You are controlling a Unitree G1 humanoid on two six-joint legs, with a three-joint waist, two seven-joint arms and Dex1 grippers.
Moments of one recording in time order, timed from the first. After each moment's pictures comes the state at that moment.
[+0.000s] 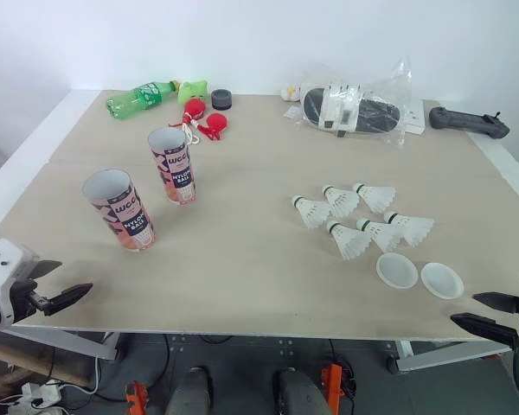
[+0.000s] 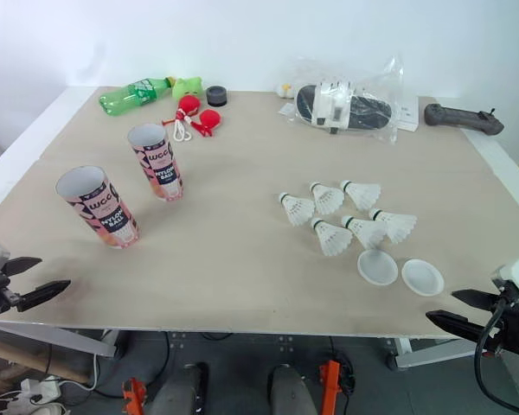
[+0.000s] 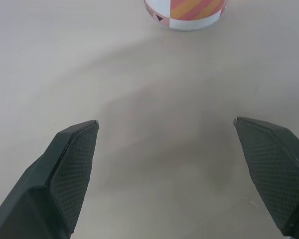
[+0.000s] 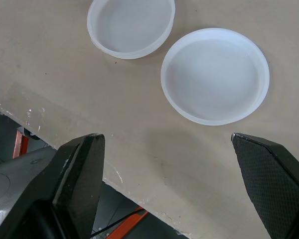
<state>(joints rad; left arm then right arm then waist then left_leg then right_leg) 0.23 0.91 0.55 -0.09 -0.43 0.48 -0.96 0.33 -1.05 -0.63 0.03 0.47 0.55 1.21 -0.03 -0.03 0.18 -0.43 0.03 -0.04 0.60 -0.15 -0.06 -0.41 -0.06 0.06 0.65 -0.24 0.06</state>
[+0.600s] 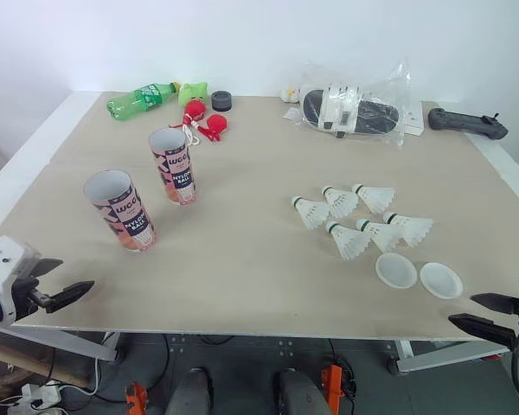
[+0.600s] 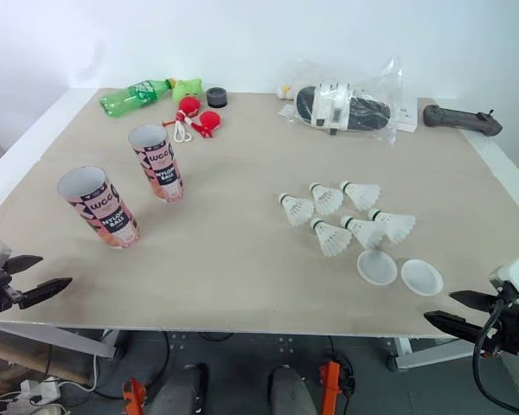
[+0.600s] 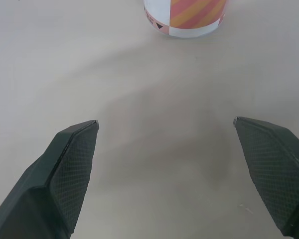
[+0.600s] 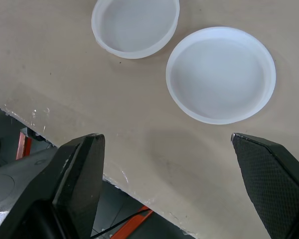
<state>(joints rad) 0.22 0.91 0.55 -0.11 -0.44 0.51 -0.94 0.33 -1.04 -0.63 0.02 0.47 0.57 1.21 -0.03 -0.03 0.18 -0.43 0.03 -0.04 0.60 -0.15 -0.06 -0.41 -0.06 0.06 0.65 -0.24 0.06</state>
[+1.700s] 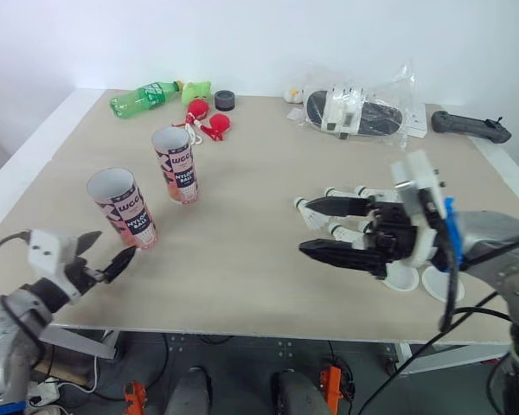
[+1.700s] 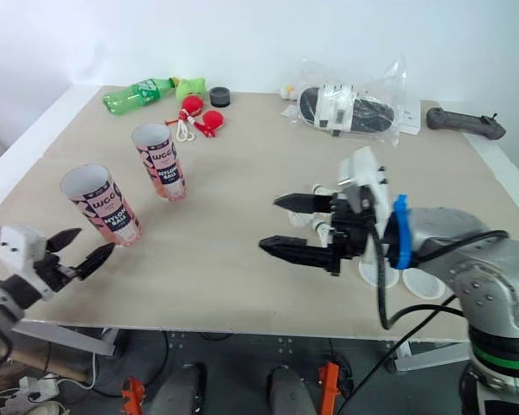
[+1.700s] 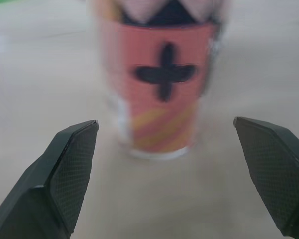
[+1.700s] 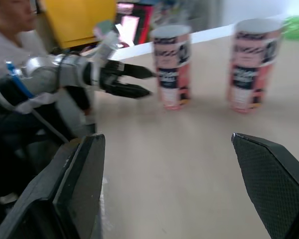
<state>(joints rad) 0.06 0.53 0.41 -0.19 -0.45 0.31 -0.69 -0.48 -0.83 -0.12 -0.54 1.00 0.92 0.84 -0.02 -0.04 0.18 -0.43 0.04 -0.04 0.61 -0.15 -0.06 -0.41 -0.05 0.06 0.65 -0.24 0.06</state>
